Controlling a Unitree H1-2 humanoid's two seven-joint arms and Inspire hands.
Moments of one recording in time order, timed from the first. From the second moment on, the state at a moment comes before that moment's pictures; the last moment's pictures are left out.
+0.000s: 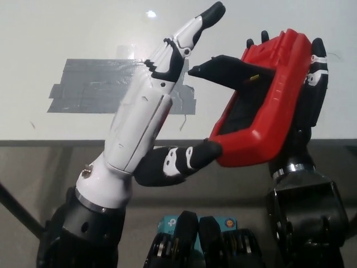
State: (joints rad) left_arm -0.51 -0.02 -0.20 -0.69 0.47 0.11 -0.23; right_arm -0.45 0.25 0.03 -0.48 1.21 0.16 -0.74
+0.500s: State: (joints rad) left_arm -0.50 -0.01 -0.20 -0.69 0.48 0.11 -0.23; right_arm -0.45 0.25 0.03 -0.49 1.20 0.16 -0.74
